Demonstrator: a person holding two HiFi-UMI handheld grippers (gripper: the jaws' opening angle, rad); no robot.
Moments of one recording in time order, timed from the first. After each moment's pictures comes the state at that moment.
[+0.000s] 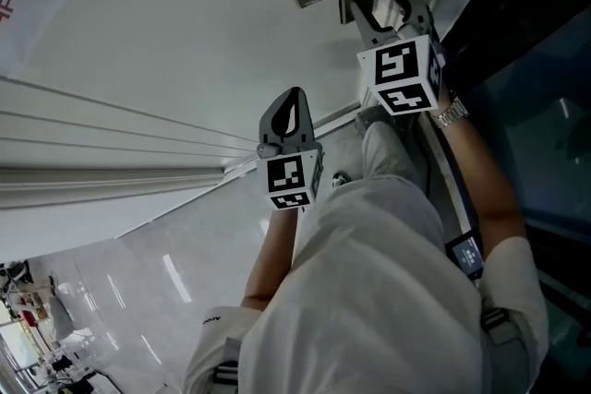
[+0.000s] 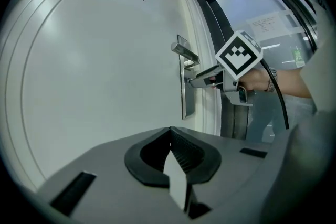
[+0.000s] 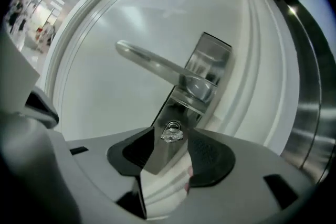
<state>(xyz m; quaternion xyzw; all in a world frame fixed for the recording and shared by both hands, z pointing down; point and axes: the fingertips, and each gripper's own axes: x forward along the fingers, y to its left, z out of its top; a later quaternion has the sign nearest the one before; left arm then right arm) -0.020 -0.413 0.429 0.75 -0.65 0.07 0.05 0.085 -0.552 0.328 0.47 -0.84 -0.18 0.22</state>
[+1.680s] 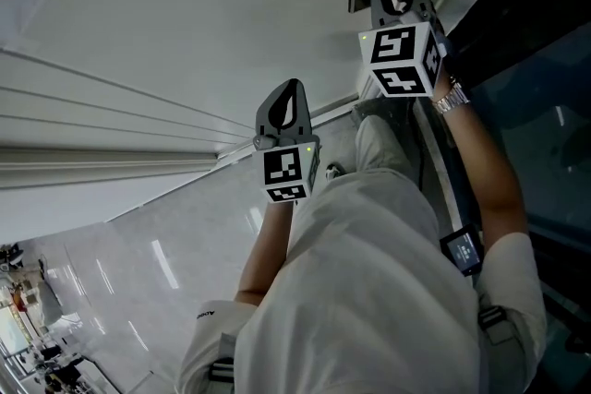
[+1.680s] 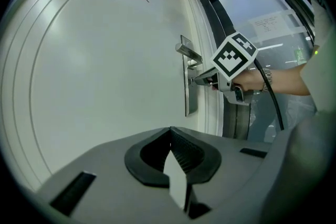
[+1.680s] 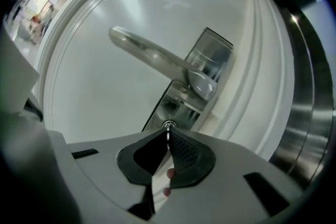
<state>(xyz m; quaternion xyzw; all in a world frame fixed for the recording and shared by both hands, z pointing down) -0.030 -0.400 0.434 0.74 -0.66 0.07 0.06 0.083 -0.561 0.330 0.50 -0.81 -0.19 0.24</state>
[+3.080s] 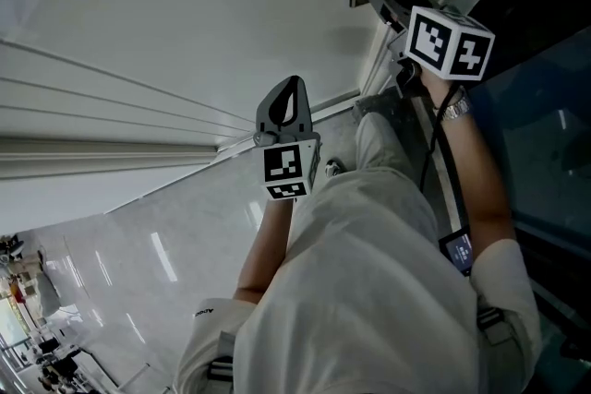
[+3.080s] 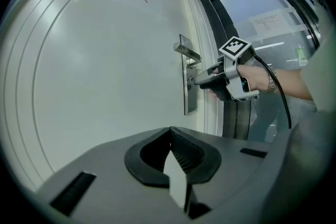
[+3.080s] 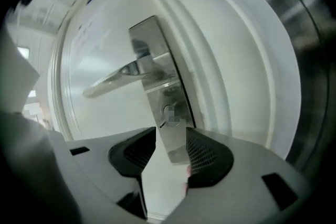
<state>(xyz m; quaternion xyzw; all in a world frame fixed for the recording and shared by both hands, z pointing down) -0.026 -0.396 0.436 0.74 -0.67 0.07 0.06 0.095 -0.555 0.349 0.40 -0.89 0.20 0.05</state>
